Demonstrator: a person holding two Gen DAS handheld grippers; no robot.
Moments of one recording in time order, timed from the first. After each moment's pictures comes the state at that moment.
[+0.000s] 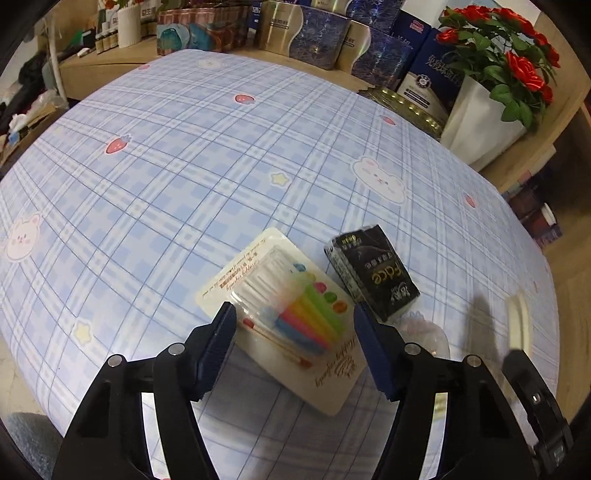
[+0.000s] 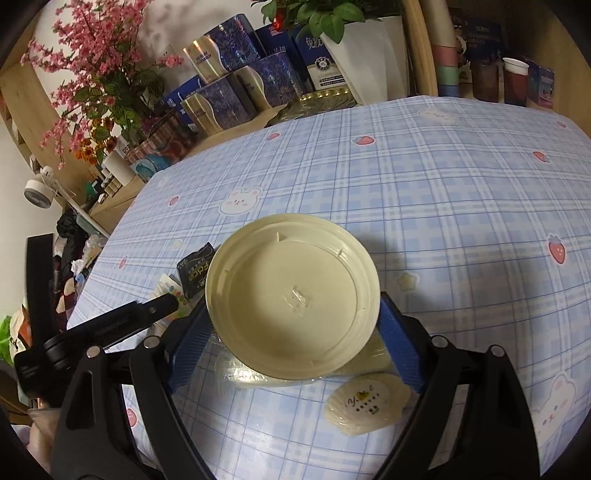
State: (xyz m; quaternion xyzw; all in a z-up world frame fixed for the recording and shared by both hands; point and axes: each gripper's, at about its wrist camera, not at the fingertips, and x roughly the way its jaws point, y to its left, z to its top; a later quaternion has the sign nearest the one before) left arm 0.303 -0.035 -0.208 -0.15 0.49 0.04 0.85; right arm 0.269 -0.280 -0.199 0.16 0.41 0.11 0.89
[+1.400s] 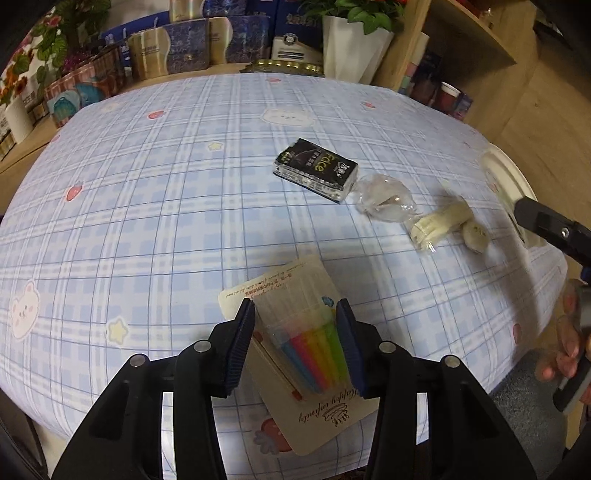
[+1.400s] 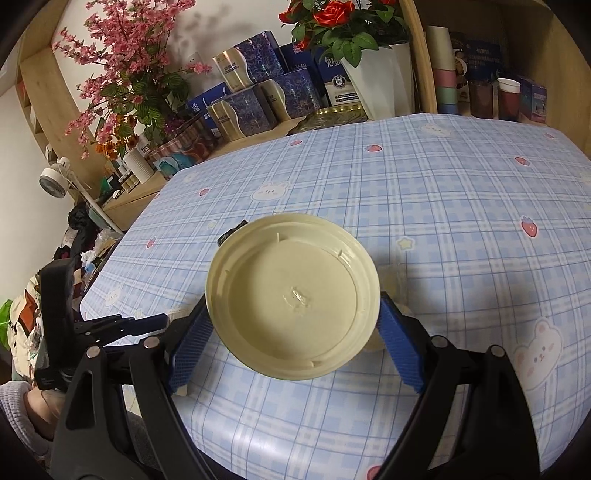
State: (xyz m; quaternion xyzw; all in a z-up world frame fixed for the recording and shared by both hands) left arm 0.224 -0.018 -0.213 0.03 0.49 -0.17 0.86; right arm 0.197 -0.267 -0.180 0.14 0.38 0.13 0.91
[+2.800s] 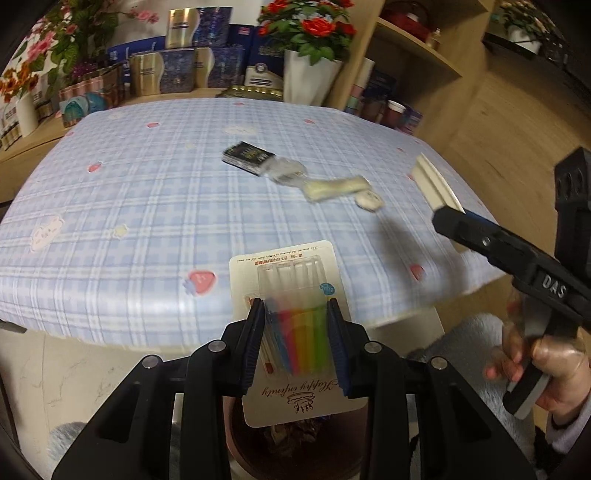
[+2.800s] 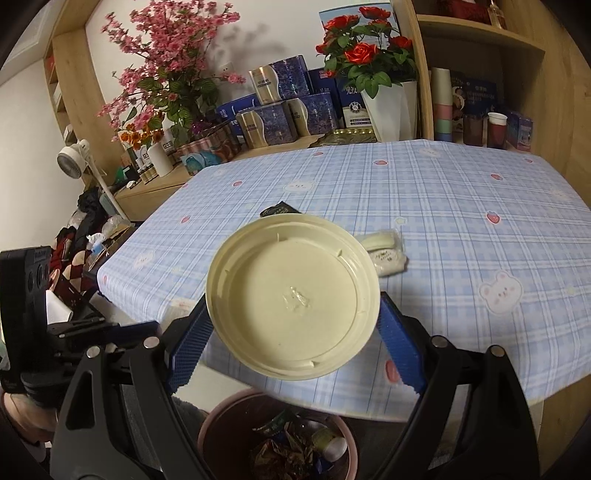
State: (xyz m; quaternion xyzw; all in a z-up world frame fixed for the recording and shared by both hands) left arm 0.077 -0.020 -0.162 -0.01 0.44 -0.23 0.87; right arm 0.070 -0.246 -0.156 0.09 0.33 0.14 0.93
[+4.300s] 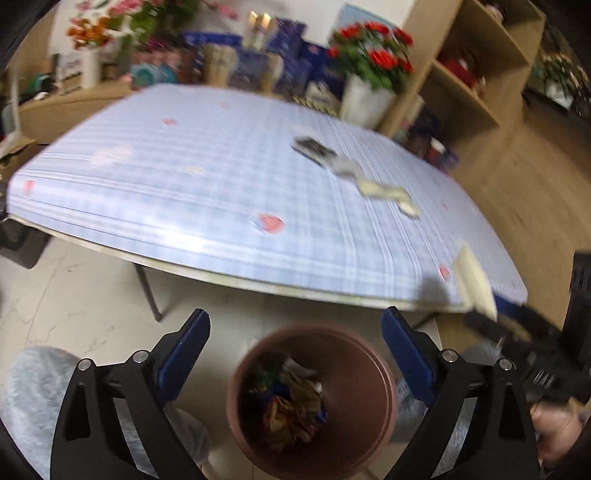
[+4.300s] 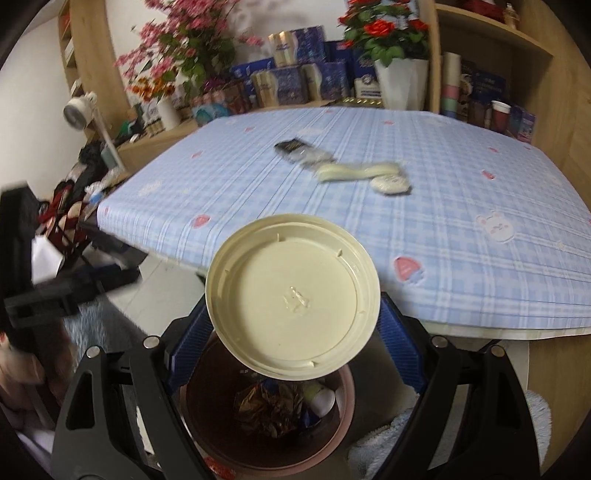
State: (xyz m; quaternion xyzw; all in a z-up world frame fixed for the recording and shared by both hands) left arm 0.024 0.042 -0.188 -0.10 0.40 -0.12 0.90; right arm 0.002 -0.220 -0.199 0.03 0.38 0.14 0.91
